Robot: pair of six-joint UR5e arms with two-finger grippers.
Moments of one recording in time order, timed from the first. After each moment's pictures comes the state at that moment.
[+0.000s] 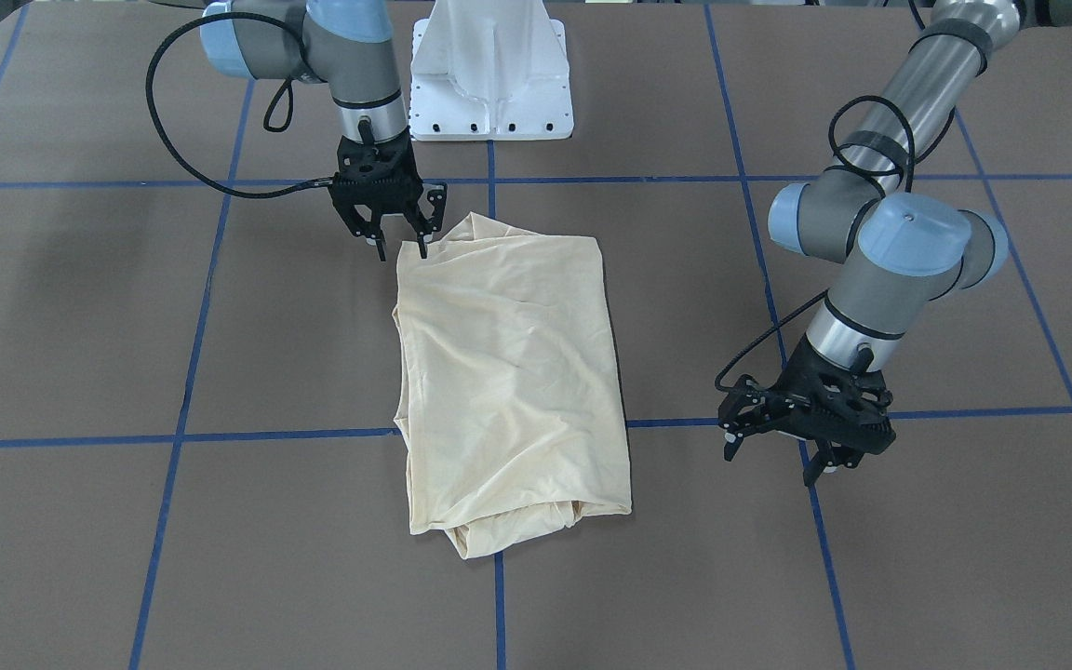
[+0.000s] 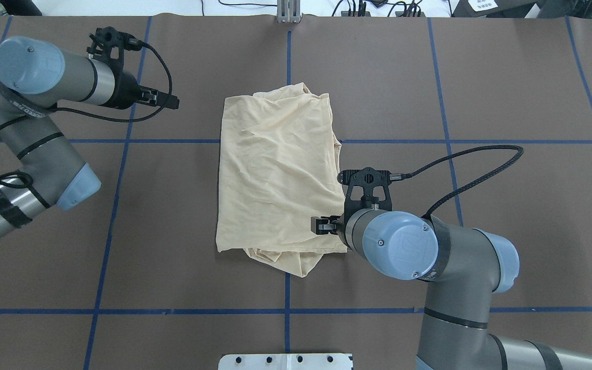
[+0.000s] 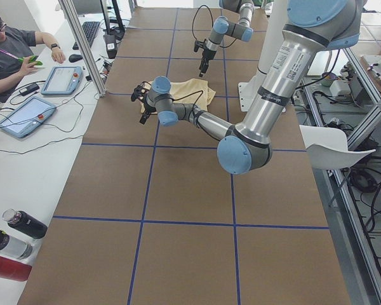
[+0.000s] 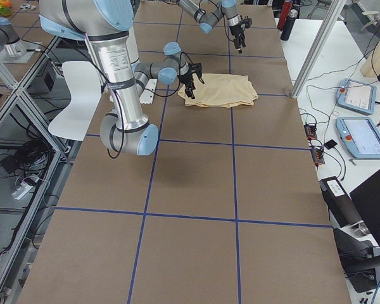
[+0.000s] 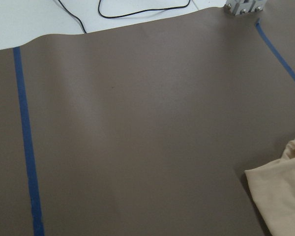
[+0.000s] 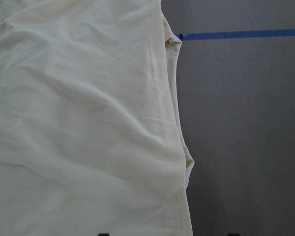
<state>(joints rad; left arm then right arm) -0.83 -2.00 -1.50 -2.34 -1.93 -0.87 0.32 -1.14 1.95 -1.47 1.46 1.36</state>
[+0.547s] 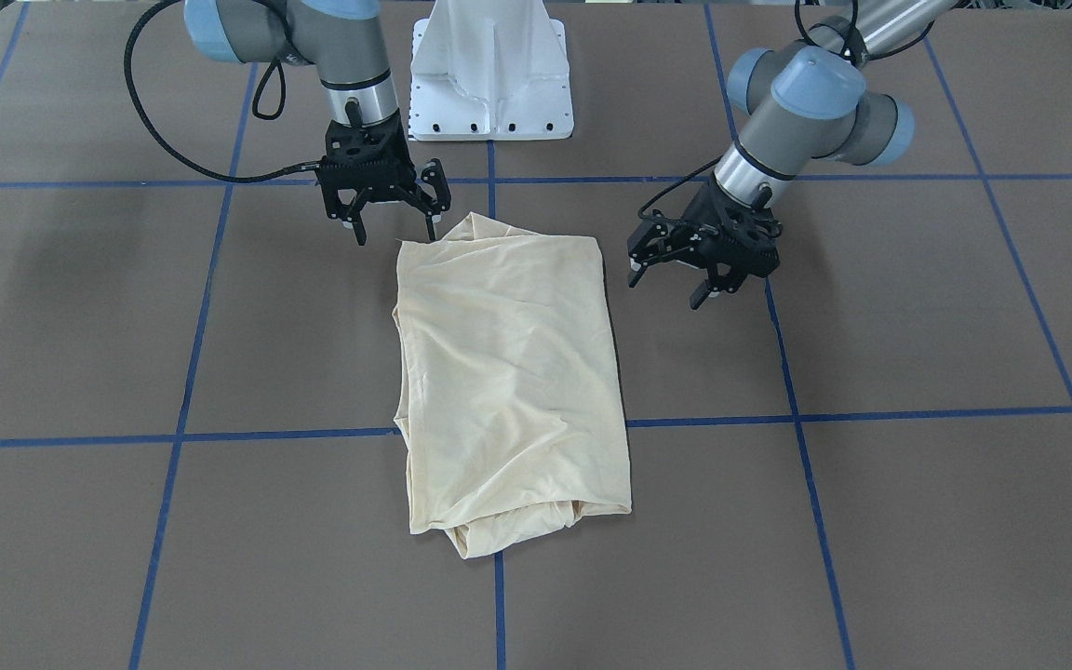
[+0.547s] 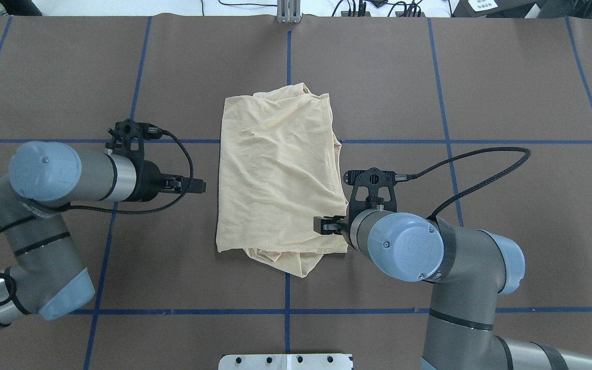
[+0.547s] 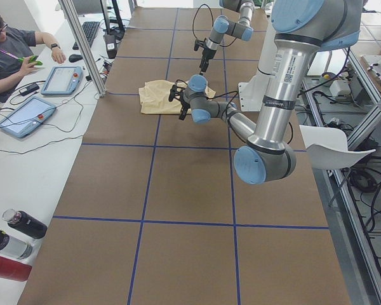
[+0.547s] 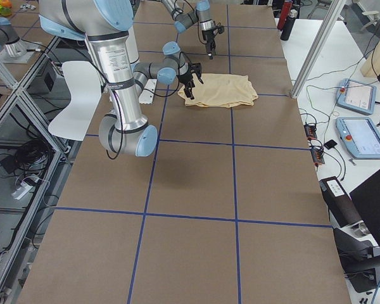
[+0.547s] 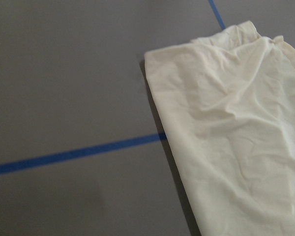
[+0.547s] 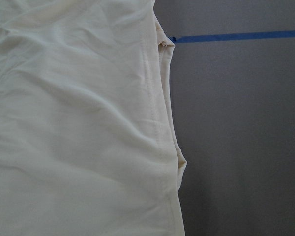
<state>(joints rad) -0.55 -1.85 -1.77 -2.27 -1.80 -1.18 0.32 -1.15 1.96 -1.47 1.45 1.37</state>
